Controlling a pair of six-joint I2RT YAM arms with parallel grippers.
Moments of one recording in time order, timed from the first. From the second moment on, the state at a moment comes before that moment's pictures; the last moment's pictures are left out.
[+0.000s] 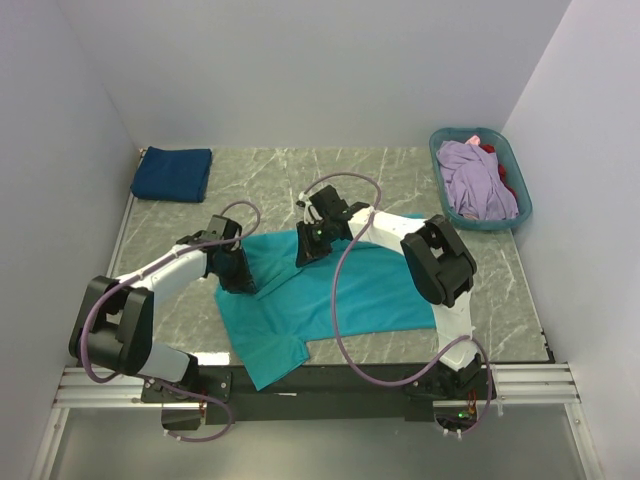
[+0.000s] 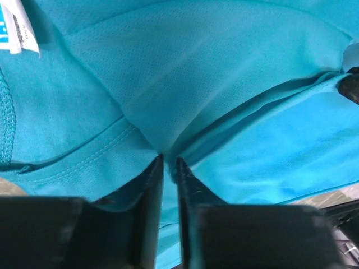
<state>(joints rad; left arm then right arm) -0.31 1.43 0.77 -0.54 0.20 -0.62 0.66 2.05 1.43 -0.37 -0.46 0.41</state>
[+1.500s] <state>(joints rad) -0.06 1.85 1.23 -0.54 0.05 -0.56 0.82 2.25 1.79 -0.55 -0.36 0.34</state>
